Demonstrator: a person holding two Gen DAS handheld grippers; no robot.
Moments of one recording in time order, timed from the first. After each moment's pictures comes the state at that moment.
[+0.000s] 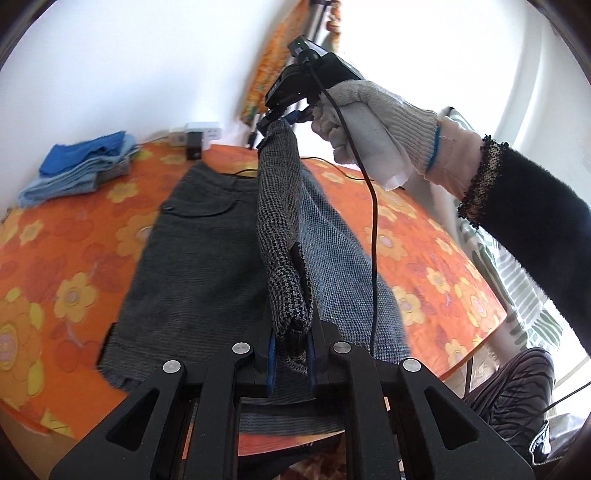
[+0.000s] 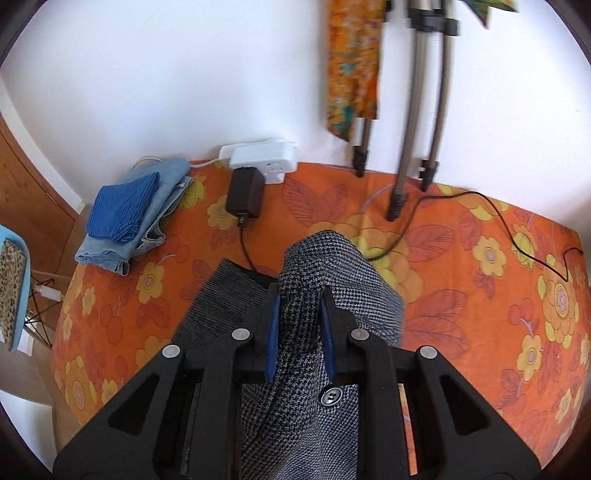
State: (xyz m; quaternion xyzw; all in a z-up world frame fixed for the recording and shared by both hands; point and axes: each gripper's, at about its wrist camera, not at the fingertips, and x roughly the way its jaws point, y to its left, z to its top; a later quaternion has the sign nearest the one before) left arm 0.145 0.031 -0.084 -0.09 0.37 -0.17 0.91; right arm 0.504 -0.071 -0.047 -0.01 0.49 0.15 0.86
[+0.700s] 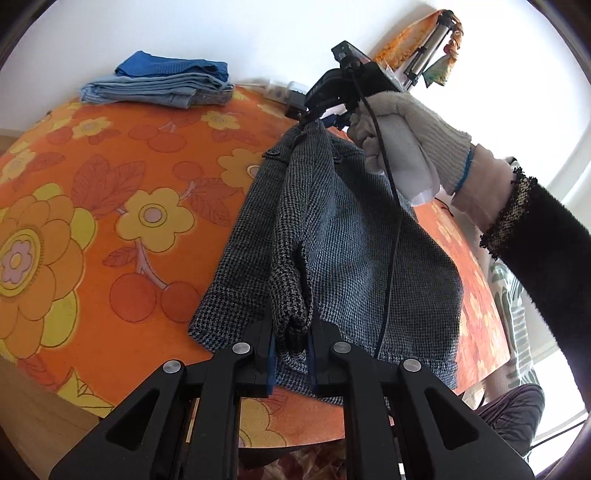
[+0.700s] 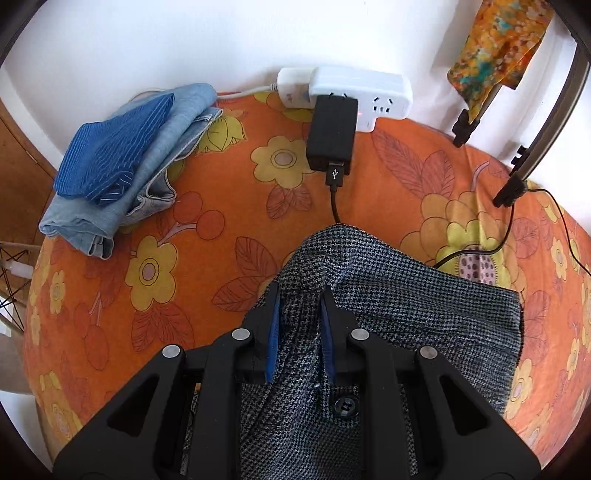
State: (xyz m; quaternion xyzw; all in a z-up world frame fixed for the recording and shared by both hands) left arm 0.144 0.129 -0.141 -0.21 0.42 -0.10 0.88; right arm 0.527 0.063 -0.136 -0.07 0.54 0.13 0.83
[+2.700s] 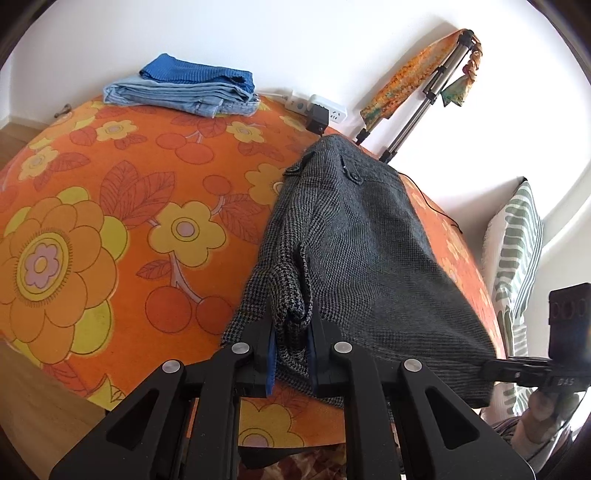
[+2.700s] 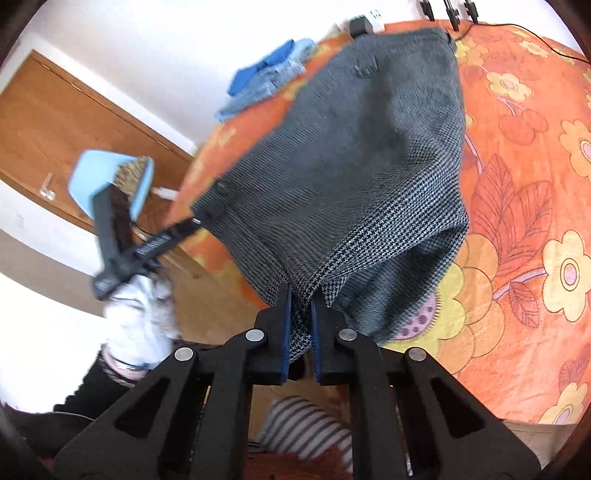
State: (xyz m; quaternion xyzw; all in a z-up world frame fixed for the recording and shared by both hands) left arm 0.148 0.153 -0.129 -0.23 0.41 -0.07 0.88; right arm 0.187 -0.115 -0.106 0.11 0.54 0.34 0.76
